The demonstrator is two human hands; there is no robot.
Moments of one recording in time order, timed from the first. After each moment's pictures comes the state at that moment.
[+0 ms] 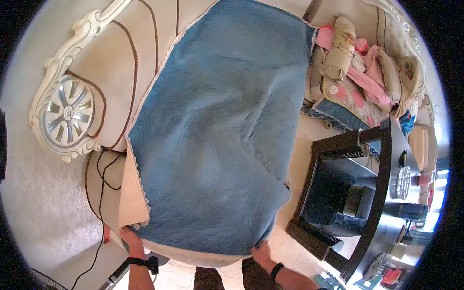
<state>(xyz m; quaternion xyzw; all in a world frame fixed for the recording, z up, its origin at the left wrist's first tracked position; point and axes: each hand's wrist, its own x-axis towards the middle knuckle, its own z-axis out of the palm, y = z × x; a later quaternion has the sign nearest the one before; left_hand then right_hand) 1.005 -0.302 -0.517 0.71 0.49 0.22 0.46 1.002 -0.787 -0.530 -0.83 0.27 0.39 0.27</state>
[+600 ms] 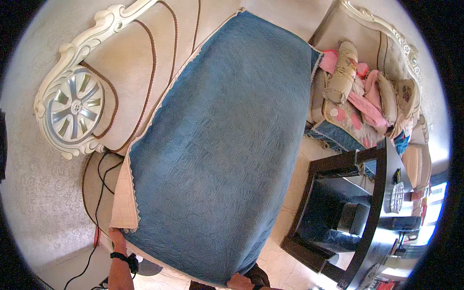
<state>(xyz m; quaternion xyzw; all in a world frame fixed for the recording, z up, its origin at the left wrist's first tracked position) 0.967 -0.202 -0.591 0.74 0.51 0.18 0.41 0.911 -0.747 -0.583 -0.73 0.01 0.66 0.20</state>
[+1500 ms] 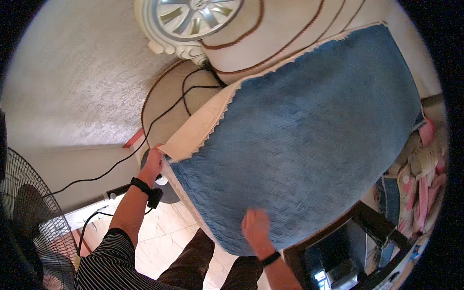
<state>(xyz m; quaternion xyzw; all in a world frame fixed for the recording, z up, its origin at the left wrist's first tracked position) 0.976 -0.200 -0.541 0.60 0.48 0.11 0.63 1.105 -0.586 -0.499 -0.85 -0.42 0.24 0.20</state>
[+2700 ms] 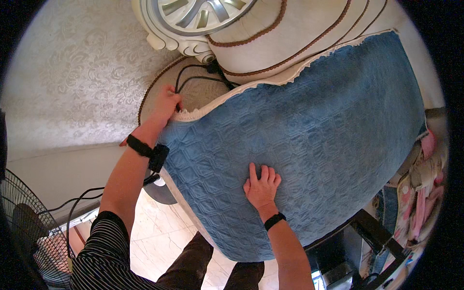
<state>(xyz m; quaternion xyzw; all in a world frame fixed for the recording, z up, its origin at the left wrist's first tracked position) 1.155 -0.136 -0.478 0.71 0.47 0.12 0.51 1.190 -0.478 -0.560 -0.87 -0.46 0.02 0.15</state>
